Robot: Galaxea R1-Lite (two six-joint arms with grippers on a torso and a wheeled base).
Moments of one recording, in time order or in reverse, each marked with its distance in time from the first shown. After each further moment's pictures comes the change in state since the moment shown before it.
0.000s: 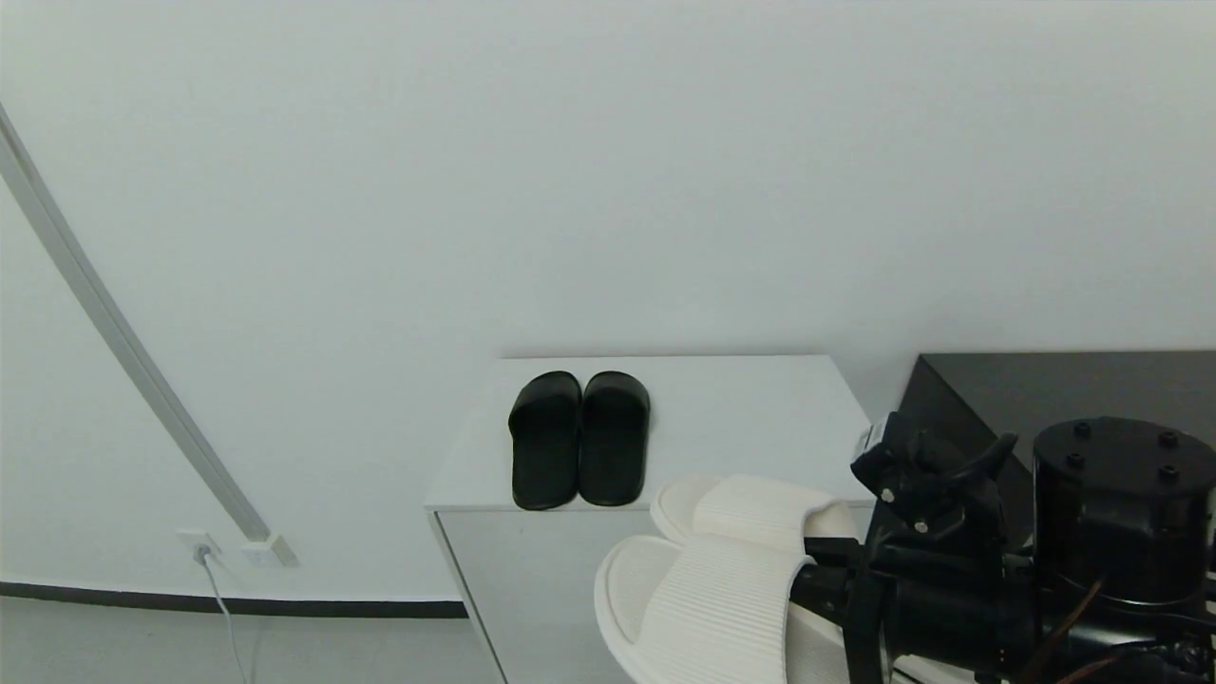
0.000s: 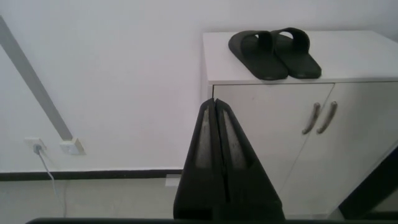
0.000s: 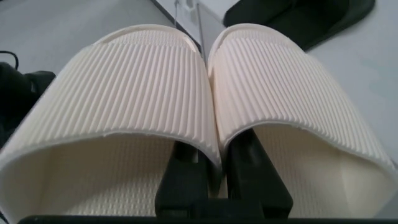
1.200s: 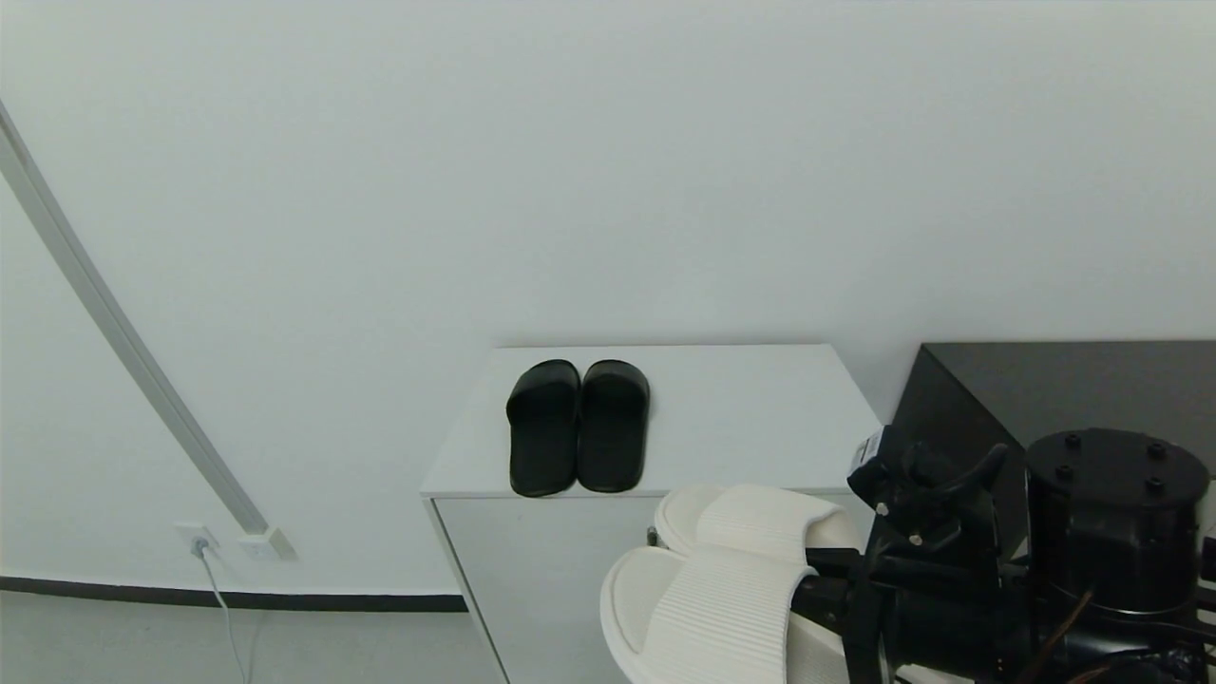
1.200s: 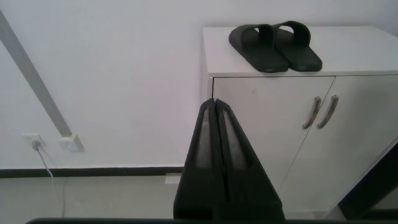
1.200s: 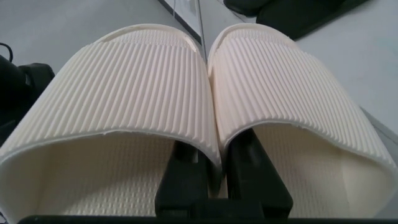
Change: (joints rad) left arm 0.000 0.000 0.000 0.000 0.002 -0.003; right arm 0.000 0.009 0.020 -0.002 0.001 -0.004
